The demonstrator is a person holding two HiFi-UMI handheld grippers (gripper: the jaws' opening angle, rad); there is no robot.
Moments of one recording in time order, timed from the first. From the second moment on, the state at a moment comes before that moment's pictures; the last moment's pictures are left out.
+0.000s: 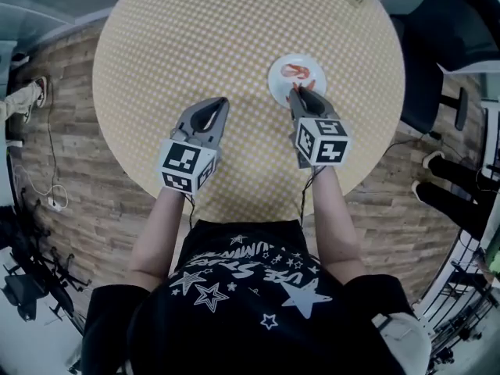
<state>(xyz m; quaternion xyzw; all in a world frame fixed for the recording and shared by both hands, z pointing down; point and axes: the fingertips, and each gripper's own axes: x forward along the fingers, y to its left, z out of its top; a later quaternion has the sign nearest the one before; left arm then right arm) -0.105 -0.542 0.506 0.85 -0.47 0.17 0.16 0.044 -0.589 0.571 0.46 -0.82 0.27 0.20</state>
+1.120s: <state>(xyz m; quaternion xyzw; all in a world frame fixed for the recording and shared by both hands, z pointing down) -0.108 -0.519 0.503 0.86 -0.46 0.16 0.17 0.034 -0.586 0.563 0.48 -0.81 0.25 0.24</state>
